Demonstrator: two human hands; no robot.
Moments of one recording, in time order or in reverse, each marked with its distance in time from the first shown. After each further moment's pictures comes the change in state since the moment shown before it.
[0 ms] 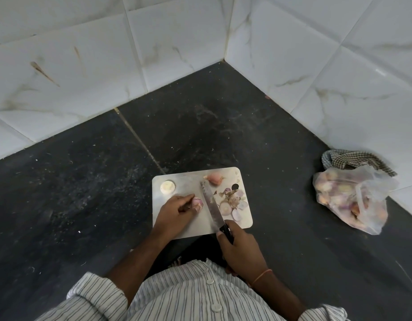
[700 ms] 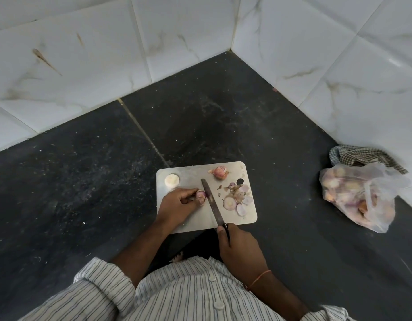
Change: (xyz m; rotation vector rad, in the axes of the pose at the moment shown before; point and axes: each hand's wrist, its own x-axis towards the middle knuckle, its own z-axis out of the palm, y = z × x) left_hand 0.007 0.001 -0.006 -0.051 -0.001 -0.023; right_hand -0.006 -0.011 0.016 -0.323 0.019 -0.036
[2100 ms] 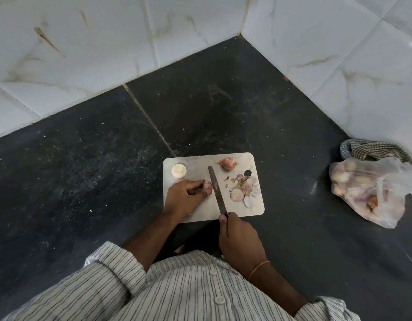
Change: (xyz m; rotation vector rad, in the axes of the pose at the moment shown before) left_hand -0.003 -0.003 0.002 -0.020 0.041 -0.013; right_hand 0.001 -0.029 0.007 -0.077 -0.022 0.060
